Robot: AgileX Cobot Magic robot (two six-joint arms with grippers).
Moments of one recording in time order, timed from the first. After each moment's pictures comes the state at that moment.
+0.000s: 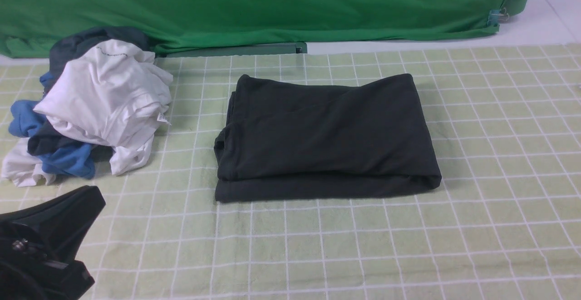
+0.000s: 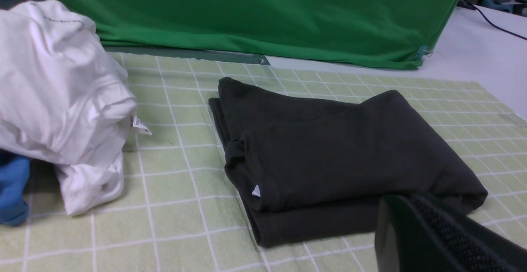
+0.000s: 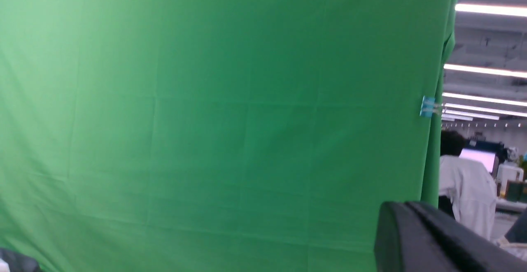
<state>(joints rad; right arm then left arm) 0.27 0.20 -0.41 0.11 -0.13 -0.17 -0.30 0.38 -0.27 -0.19 0.20 -0.09</state>
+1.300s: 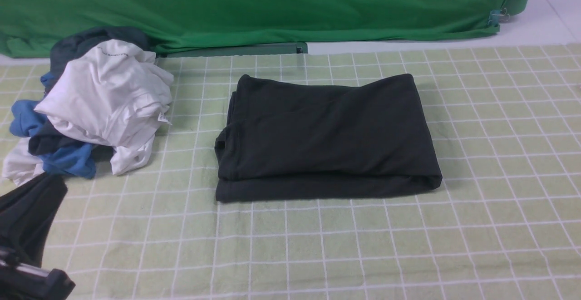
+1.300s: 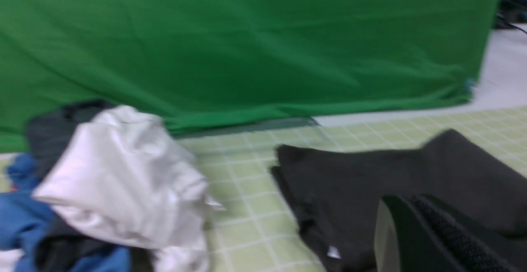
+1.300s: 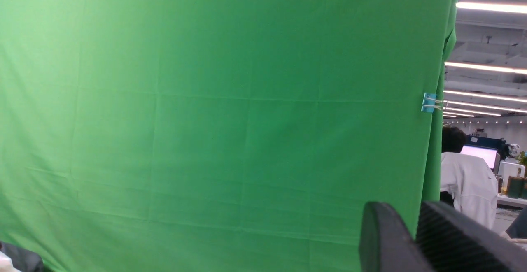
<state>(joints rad) 0.27 0.20 -0.41 0.11 -0.11 -0.16 -0.17 0.24 -0.16 -0.10 0.04 0.06</state>
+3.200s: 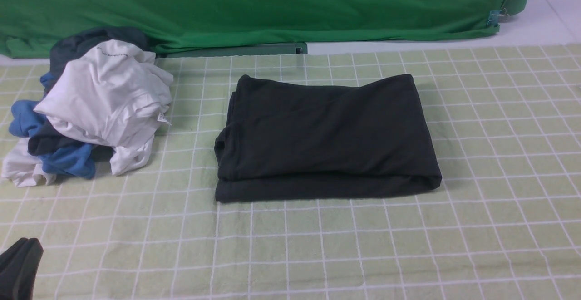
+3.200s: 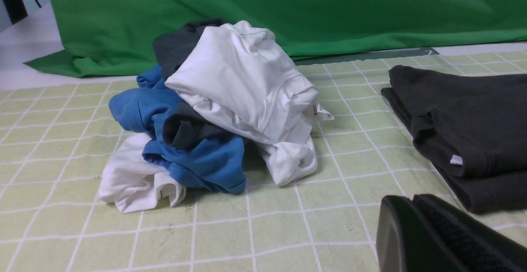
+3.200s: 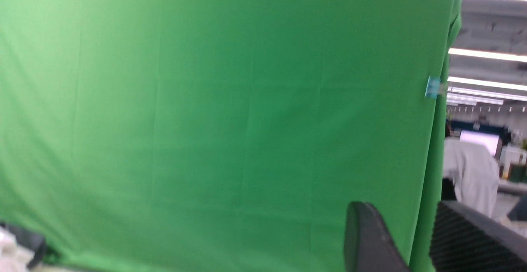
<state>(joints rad) 0.27 0.19 -0.40 0.11 -0.03 -0.19 0.02 0.00 0.00 -0.06 0.23 0.11</state>
